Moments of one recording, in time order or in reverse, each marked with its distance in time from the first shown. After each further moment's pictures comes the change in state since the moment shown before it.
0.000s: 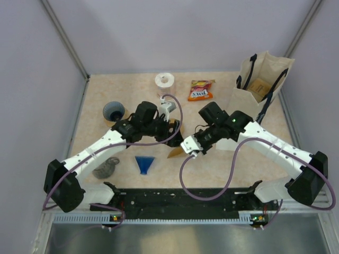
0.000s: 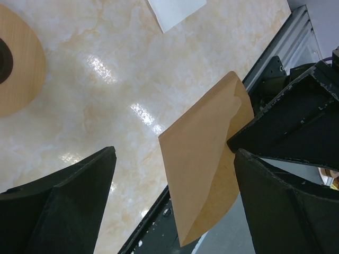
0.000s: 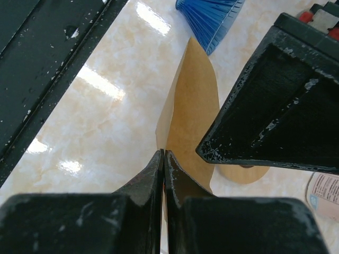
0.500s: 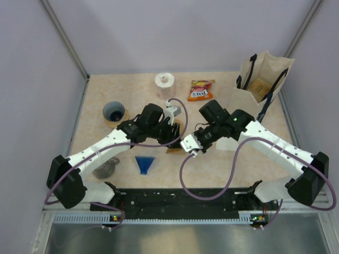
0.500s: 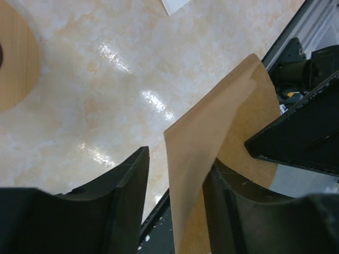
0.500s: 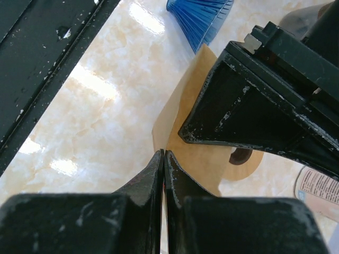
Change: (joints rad) left arm -0.057 0.045 0.010 -0.035 -0.042 0.039; right arm 0.000 0.002 0.033 -0.005 0.010 0.000
